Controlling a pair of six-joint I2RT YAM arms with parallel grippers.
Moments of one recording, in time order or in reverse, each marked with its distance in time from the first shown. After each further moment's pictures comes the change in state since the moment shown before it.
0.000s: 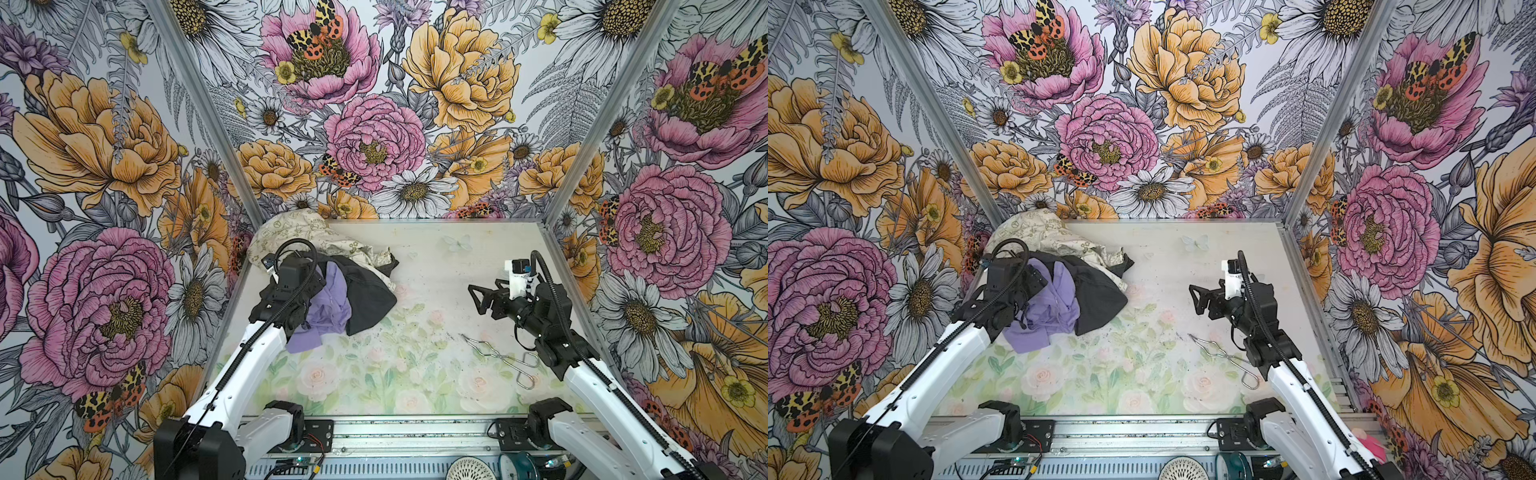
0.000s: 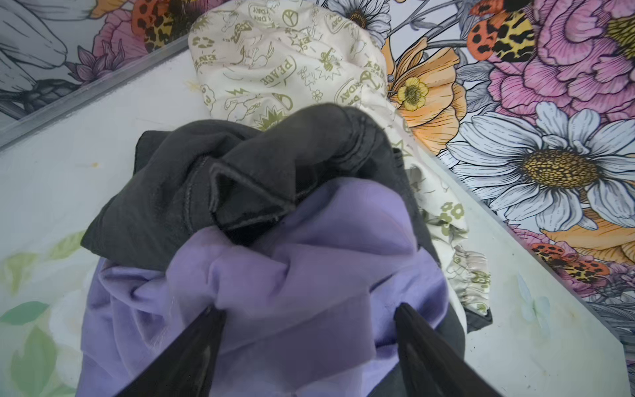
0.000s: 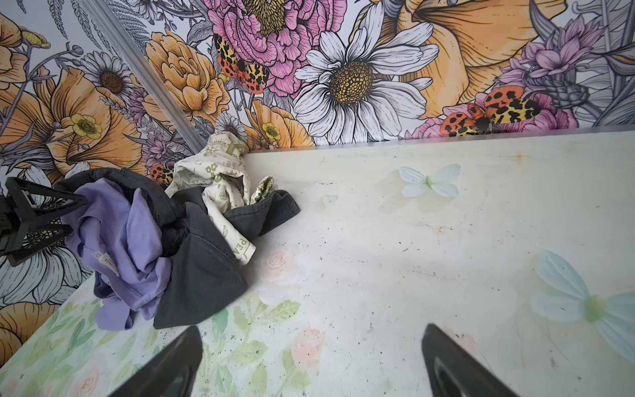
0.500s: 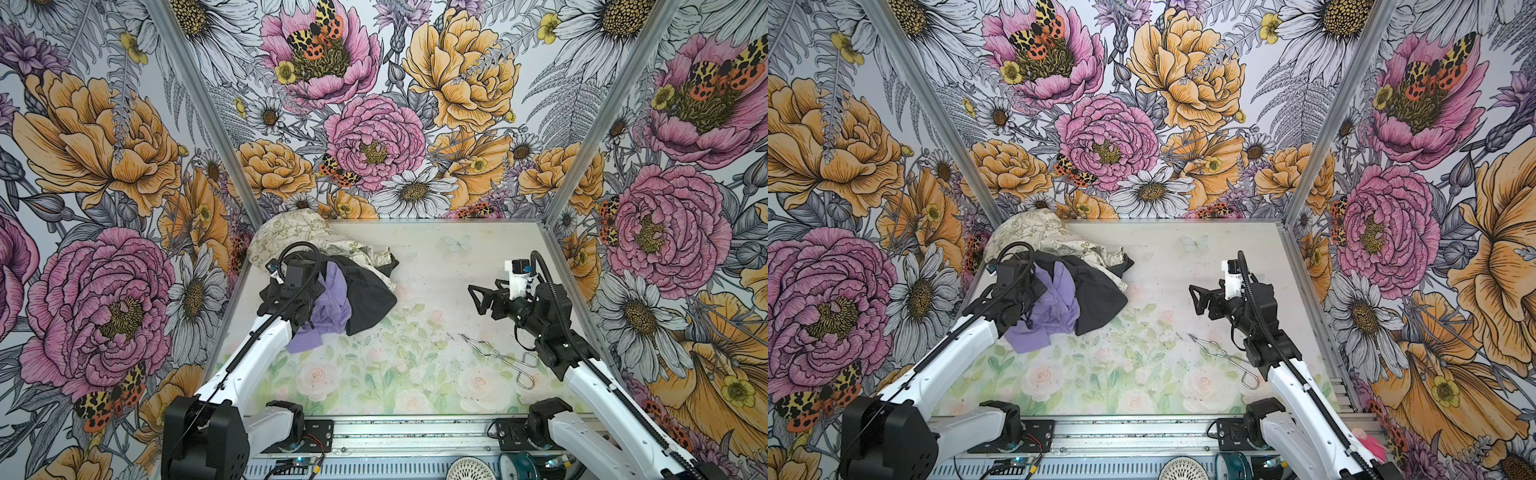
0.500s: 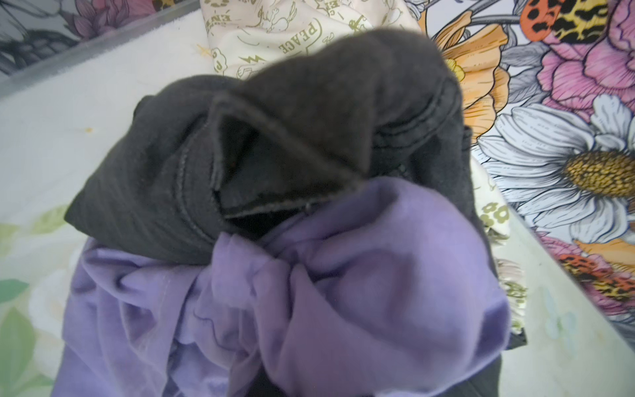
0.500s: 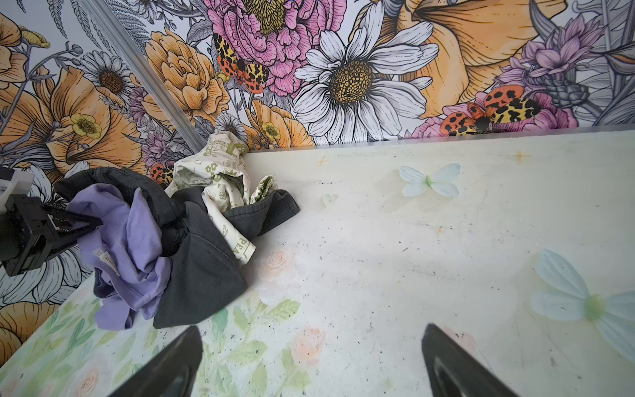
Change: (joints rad) left arm 0.001 0.059 -0.020 0.031 -0.002 -0.063; right arm 0.000 -0.002 -0.002 0.000 0.000 0.000
